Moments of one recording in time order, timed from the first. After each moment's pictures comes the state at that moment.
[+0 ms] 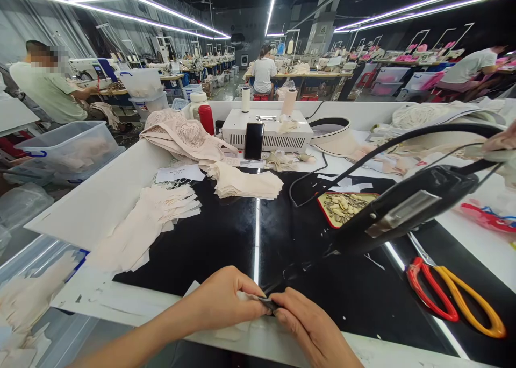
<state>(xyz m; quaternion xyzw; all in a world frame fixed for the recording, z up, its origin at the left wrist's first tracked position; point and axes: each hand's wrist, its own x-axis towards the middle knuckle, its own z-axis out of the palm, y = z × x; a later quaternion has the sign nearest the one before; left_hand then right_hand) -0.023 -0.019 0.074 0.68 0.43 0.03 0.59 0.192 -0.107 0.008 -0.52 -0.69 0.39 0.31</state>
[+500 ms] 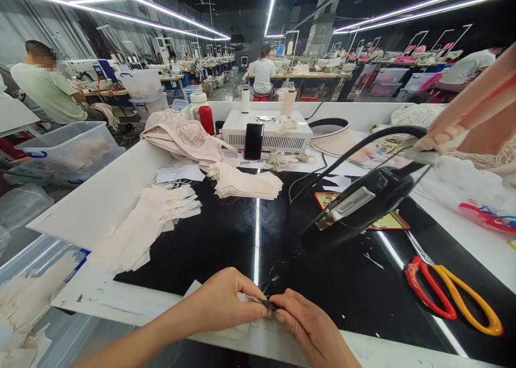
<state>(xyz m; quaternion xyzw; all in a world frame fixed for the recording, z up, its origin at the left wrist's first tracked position) -0.022 -0.022 0.073 0.68 0.41 0.05 0.61 0.188 -0.108 0.026 -0.54 -0.69 0.38 0.30</state>
